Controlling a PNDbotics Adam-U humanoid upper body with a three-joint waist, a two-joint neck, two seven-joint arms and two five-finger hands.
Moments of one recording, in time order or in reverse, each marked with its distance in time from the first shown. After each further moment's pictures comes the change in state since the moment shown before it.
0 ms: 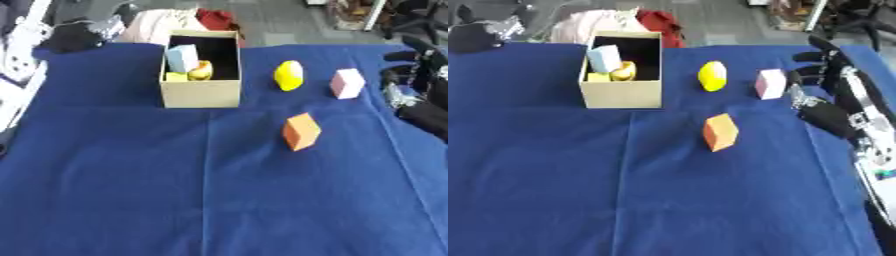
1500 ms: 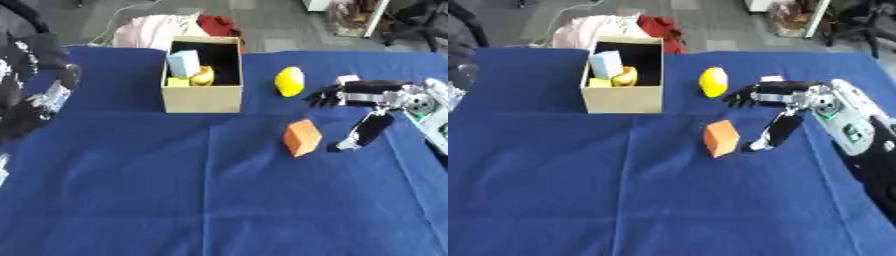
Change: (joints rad) left arm 0.278 -0.140 0.071 -0.160 0.127 0.047 0.020; right arm -0.310 -0.066 0.225 0.463 0.466 -0.308 0.600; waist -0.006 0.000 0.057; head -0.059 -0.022
